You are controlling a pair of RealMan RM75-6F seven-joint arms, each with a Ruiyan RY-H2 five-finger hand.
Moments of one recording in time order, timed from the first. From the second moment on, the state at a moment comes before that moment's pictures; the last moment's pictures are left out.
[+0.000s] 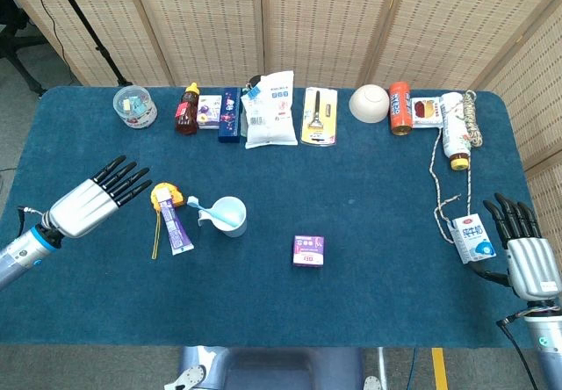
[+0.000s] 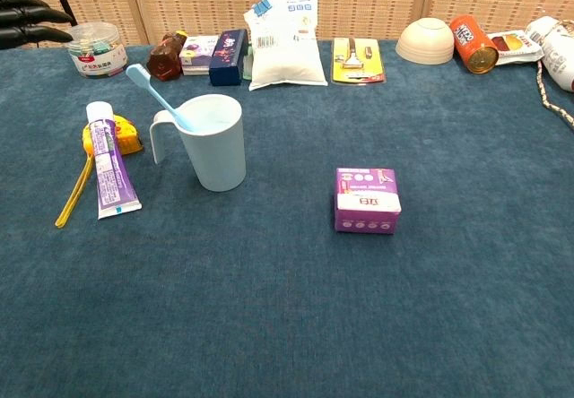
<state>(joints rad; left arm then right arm) -0.59 -1.51 0.03 -0.42 1.99 1.50 -0.27 0.20 -1.23 0.02 -1.29 -1.51 1.55 0.29</state>
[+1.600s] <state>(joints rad) -0.72 -1.77 0.21 -0.26 1.94 1.37 -0.14 0.19 -1.23 0.06 -1.26 -1.54 1.50 0.37</state>
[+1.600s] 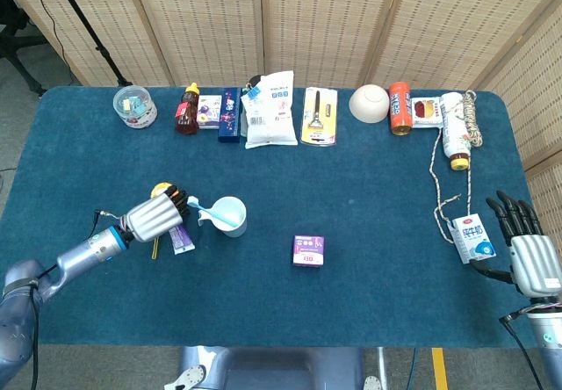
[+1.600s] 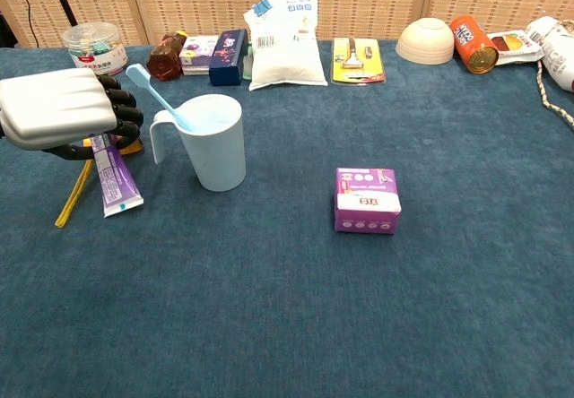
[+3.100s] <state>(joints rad) -0.70 -1.43 0.09 -0.54 1.82 1.94 -0.15 0.18 -1.22 0.06 -1.29 -1.58 1.52 0.39</state>
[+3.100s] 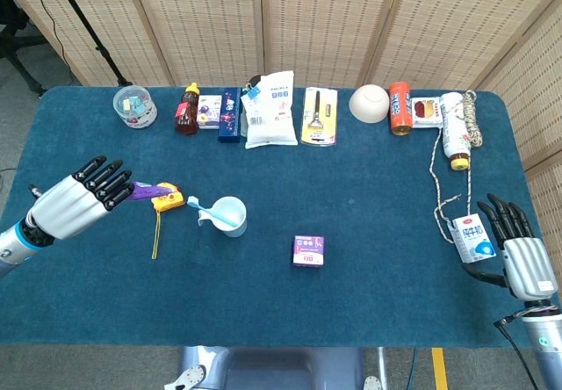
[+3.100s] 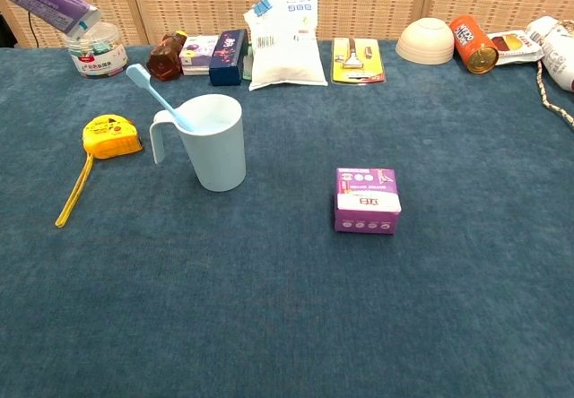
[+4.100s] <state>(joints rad) -0.91 -1.37 0.05 -1.21 1.98 1.38 0.44 0.17 -1.21 0.08 -1.25 -1.55 1.51 0.45</state>
